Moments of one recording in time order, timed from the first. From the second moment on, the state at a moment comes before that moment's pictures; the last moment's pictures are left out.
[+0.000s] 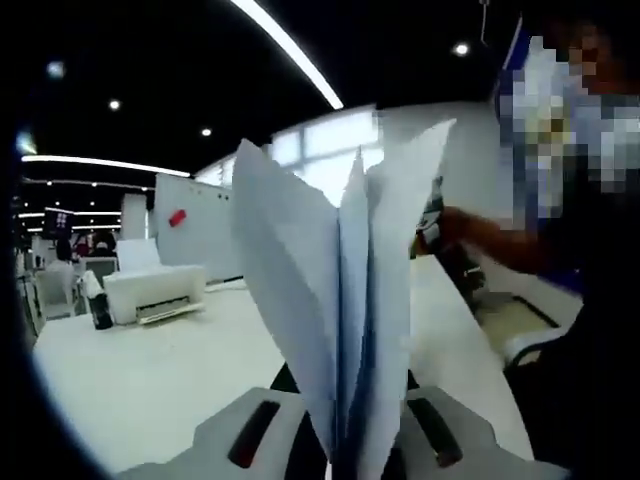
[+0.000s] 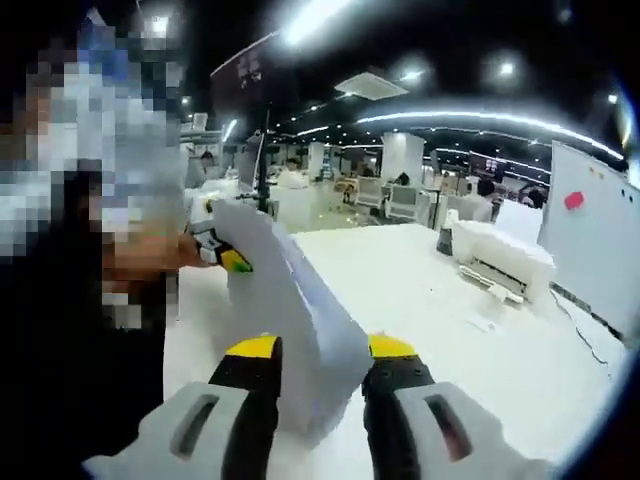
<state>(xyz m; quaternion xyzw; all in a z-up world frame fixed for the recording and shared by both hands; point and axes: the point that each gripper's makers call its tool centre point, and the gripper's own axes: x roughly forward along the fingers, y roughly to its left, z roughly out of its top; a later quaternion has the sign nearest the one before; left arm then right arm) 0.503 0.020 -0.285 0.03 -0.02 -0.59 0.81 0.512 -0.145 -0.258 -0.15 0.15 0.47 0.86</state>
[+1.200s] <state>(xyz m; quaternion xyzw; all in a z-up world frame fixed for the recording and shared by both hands) 0.450 -0.022 -0.213 0.22 0.09 -0.62 0.74 0.457 -0.073 -0.243 -0.38 0.28 0.60 0.64</state>
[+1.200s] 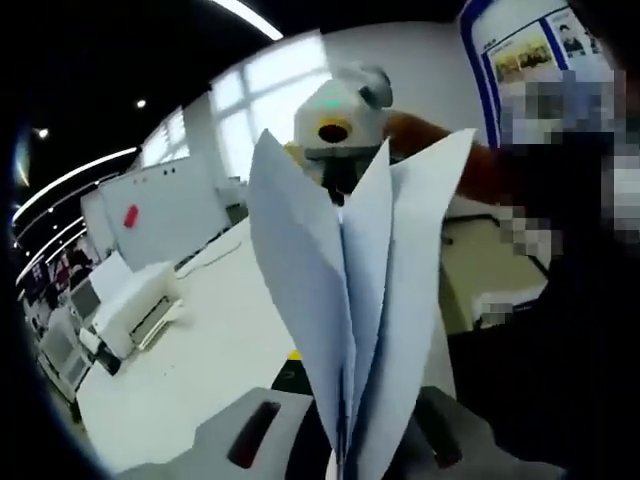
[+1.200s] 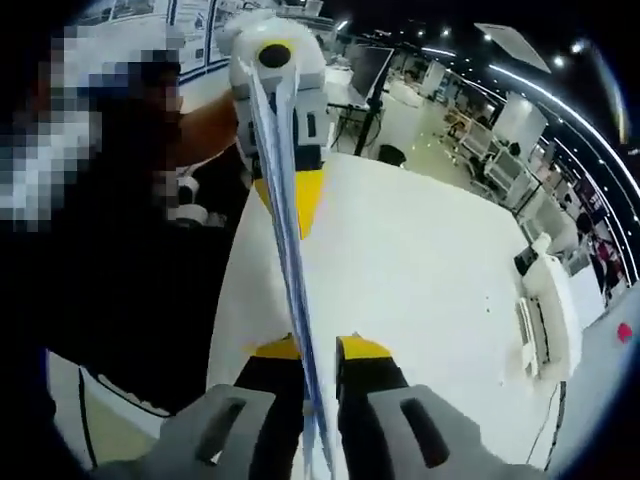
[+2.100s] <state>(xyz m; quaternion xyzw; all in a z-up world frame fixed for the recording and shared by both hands) 0.495 0.052 -0.174 -0.01 -0.11 -0.55 0.83 0.455 -0.079 -0.193 -0.22 0.13 0.62 0.74</state>
